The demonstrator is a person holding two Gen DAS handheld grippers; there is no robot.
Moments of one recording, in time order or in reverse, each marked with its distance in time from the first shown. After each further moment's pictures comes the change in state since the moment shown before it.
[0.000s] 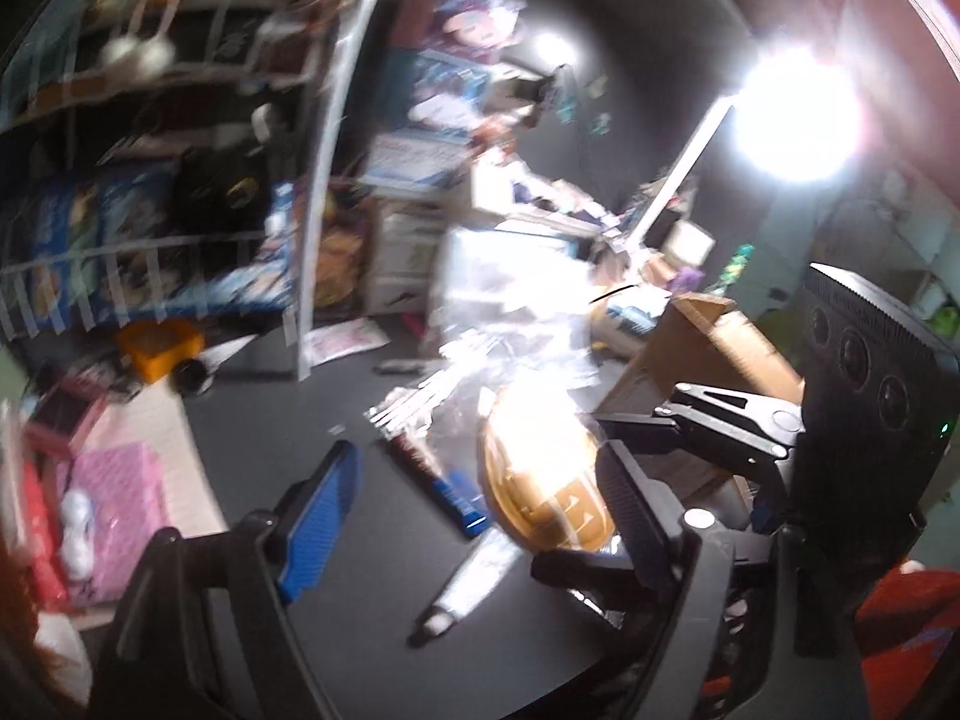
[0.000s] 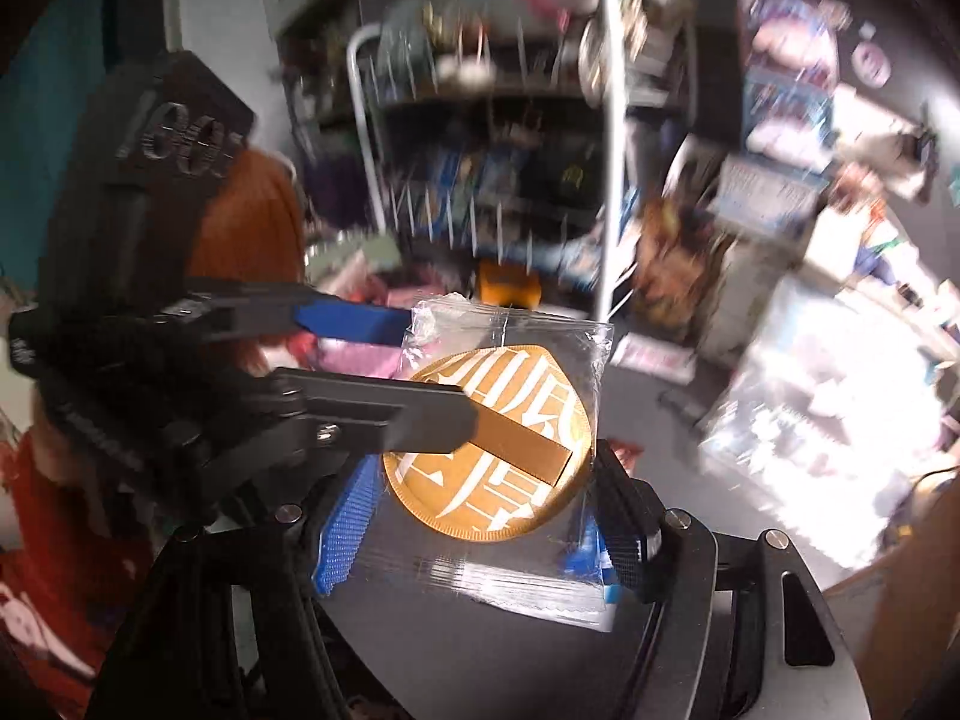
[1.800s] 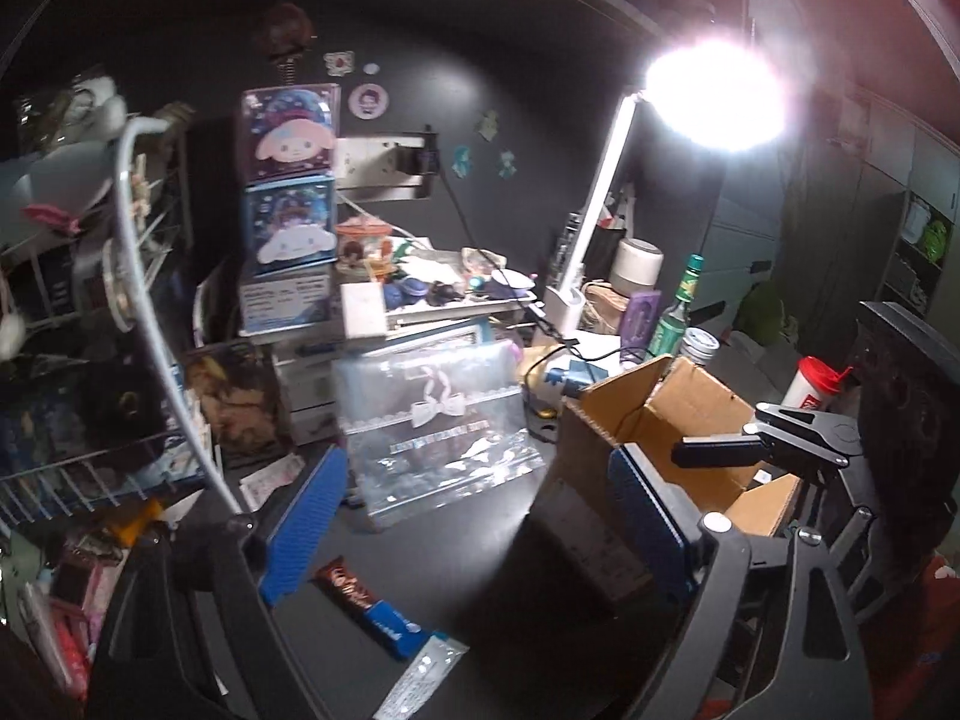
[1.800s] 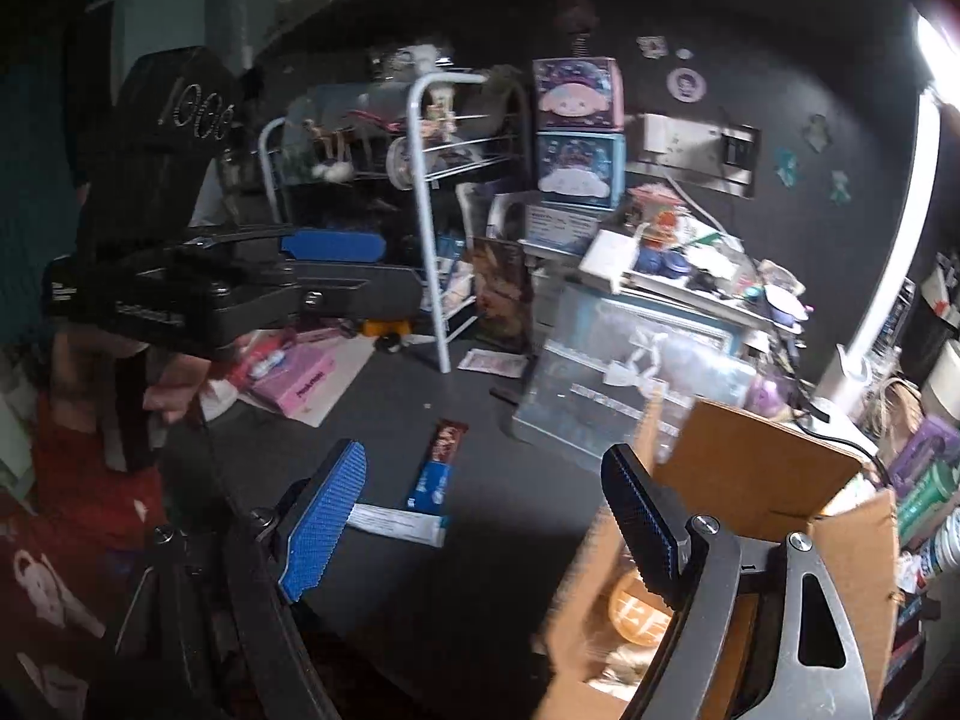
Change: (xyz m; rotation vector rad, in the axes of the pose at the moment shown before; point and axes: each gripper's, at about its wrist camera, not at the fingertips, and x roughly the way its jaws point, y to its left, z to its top) left arm 0.017 -0.097 0.067 0.204 -0.072 0.086; right arm -0.126 -0.062 -0.025 0.088 -0.060 -0.137
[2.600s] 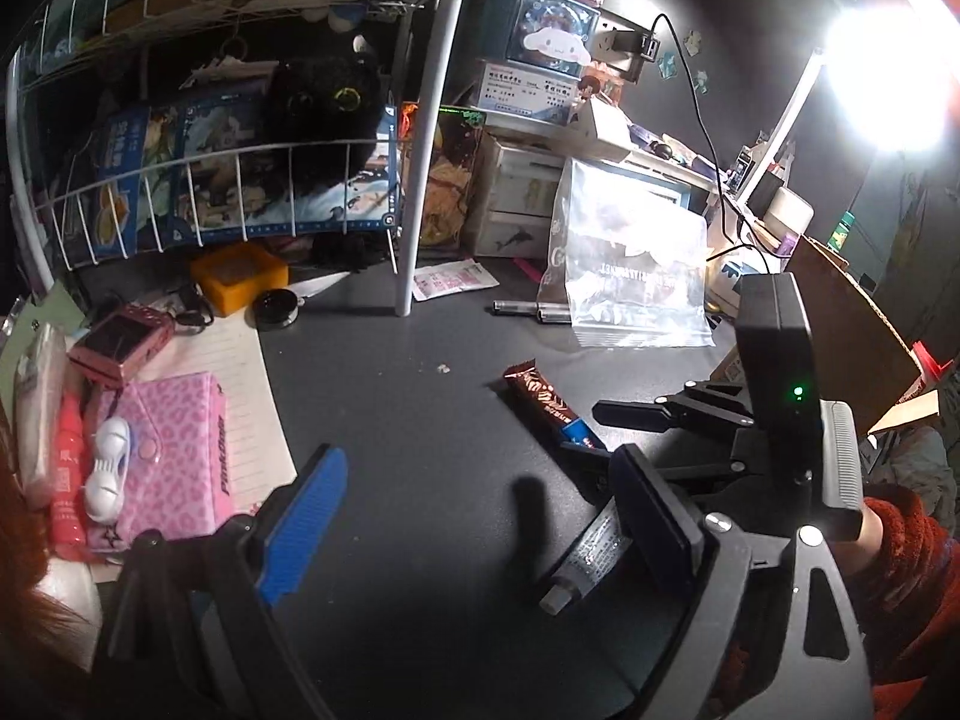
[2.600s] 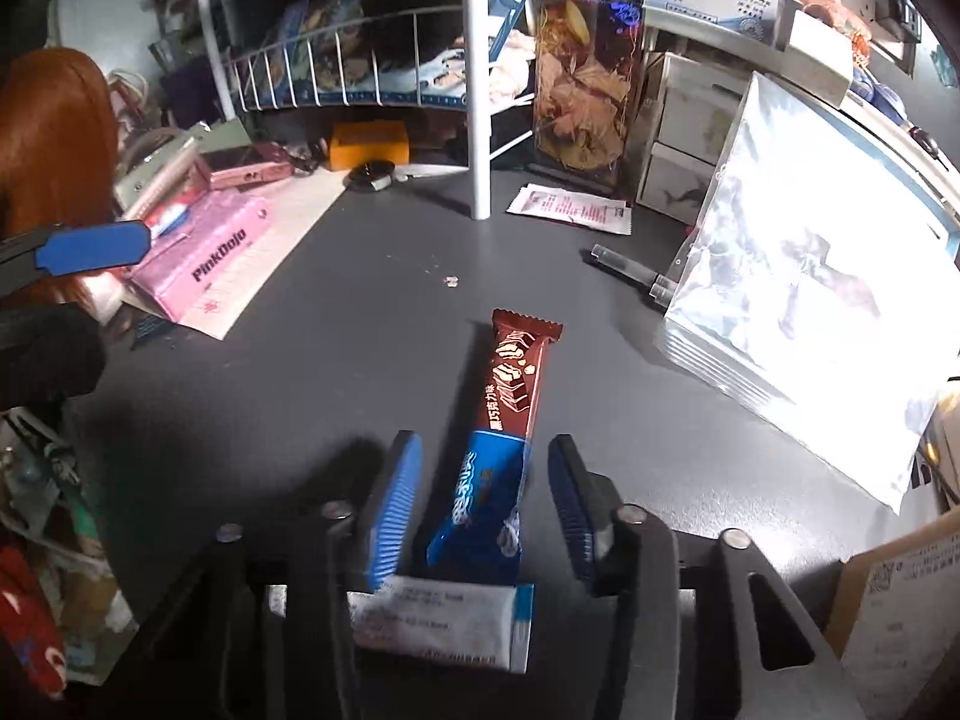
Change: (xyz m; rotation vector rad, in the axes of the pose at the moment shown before) left arm 0.017 0.110 -0.141 -0.236 0.157 0.174; right arm 0.241 0.035 -0.044 -0.008 0.299 -0.060
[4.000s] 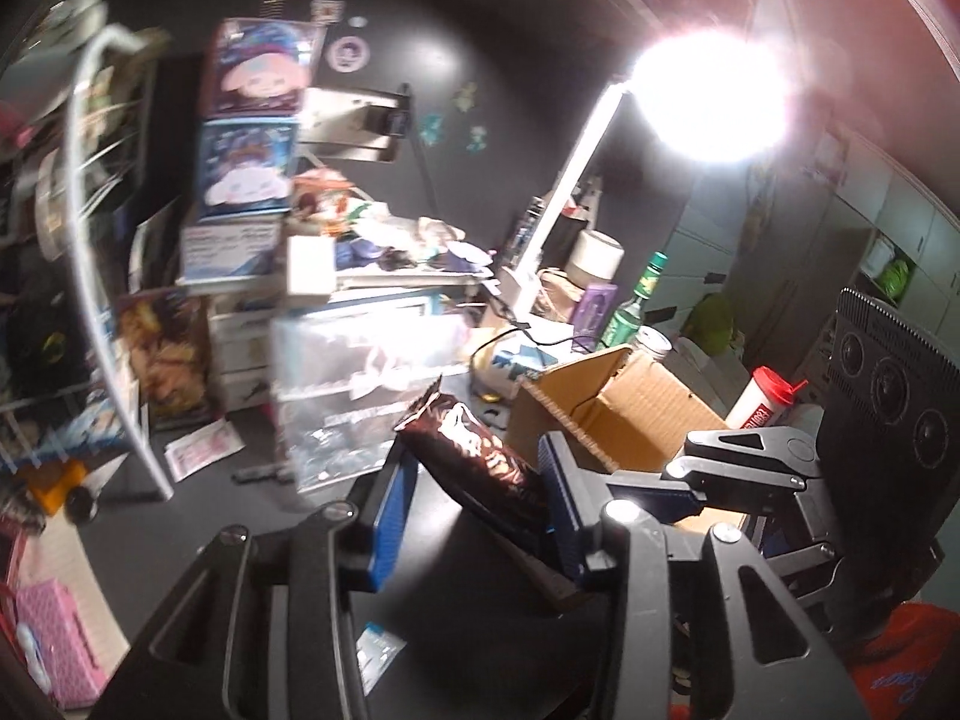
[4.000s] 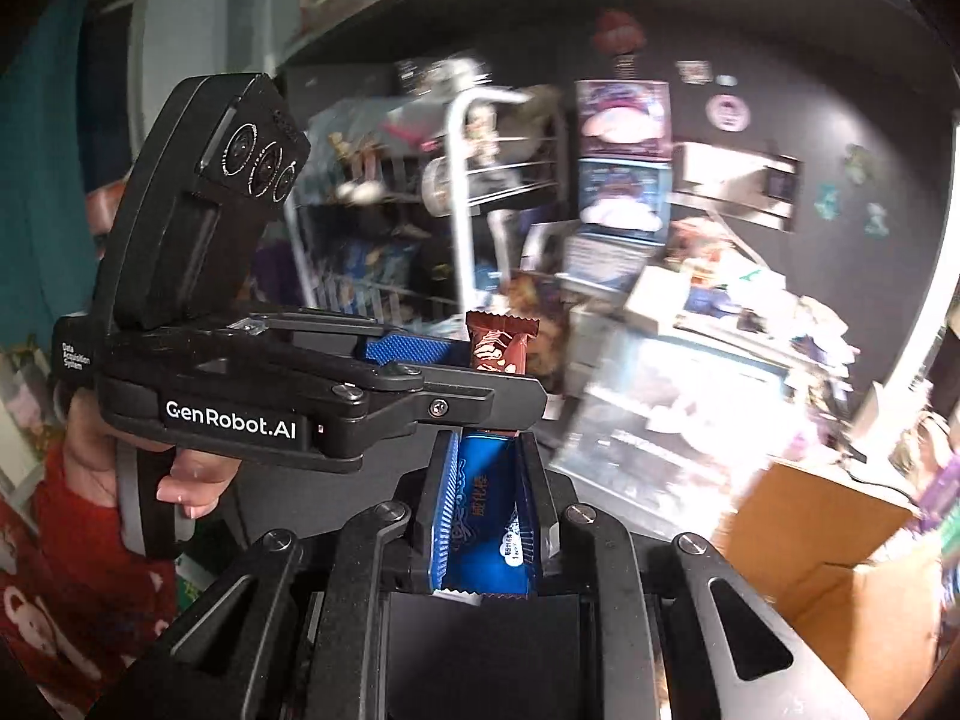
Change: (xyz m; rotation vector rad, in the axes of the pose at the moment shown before) left arm -0.023 -0.153 0.107 0.192 -0.078 -0.371; right arm -0.226 -0.035 -0.008 0.019 -0.366 0.037
